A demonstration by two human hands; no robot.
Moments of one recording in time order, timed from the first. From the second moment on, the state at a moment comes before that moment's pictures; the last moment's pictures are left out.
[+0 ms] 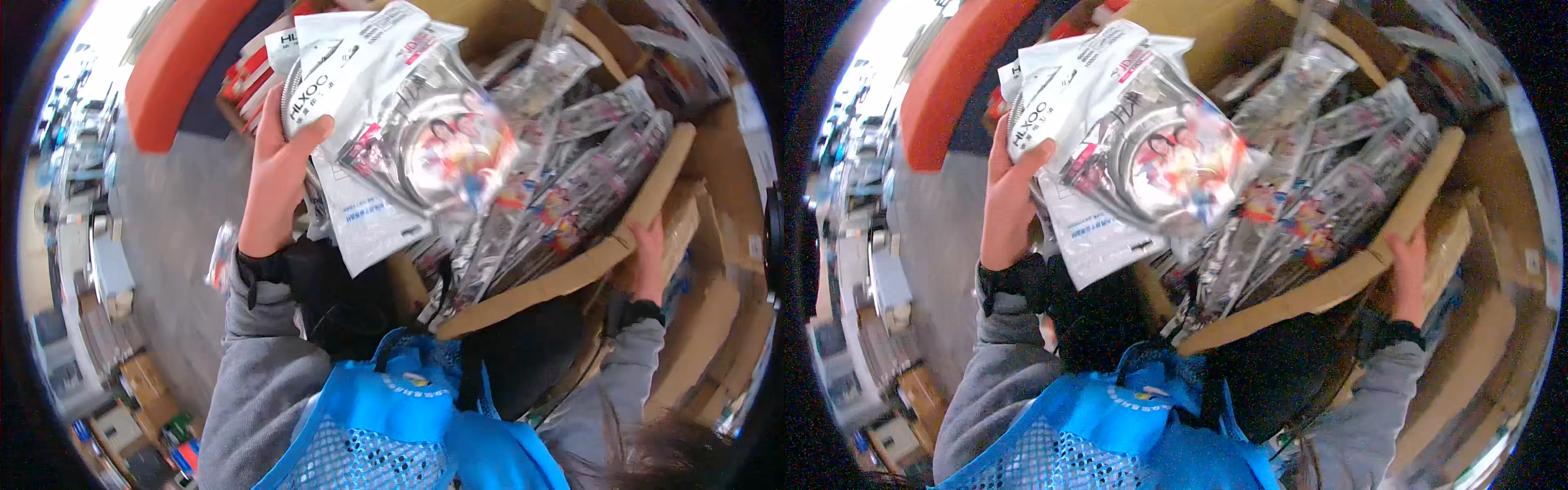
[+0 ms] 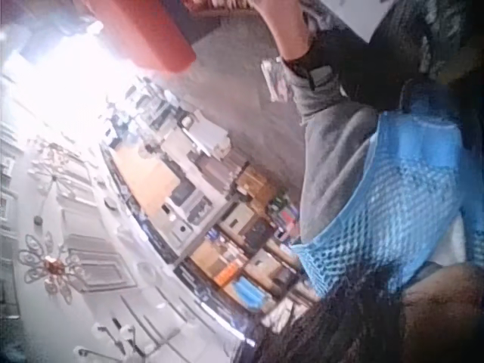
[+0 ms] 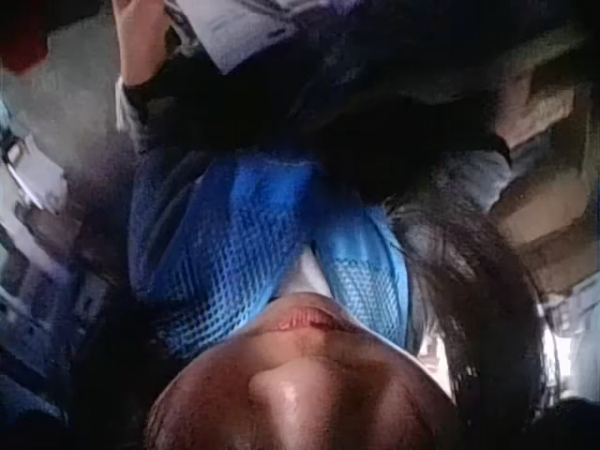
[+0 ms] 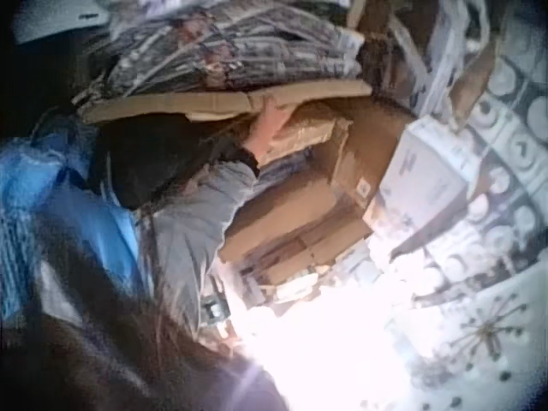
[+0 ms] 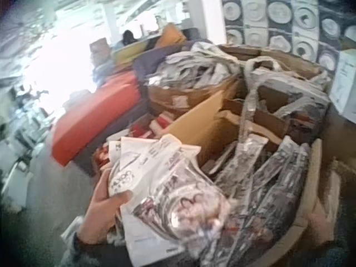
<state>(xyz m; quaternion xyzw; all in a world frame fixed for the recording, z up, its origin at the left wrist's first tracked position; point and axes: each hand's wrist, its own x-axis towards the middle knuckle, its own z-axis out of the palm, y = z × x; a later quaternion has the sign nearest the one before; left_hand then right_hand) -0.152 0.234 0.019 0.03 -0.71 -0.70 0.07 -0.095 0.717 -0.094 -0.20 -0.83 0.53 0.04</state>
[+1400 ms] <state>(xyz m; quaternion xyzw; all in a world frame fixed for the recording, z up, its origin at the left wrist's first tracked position) -0.109 -0.111 -0.264 0.53 -0.66 -0.50 0.18 -0.112 0.693 -0.087 -0.25 -0.80 0.55 0.00</state>
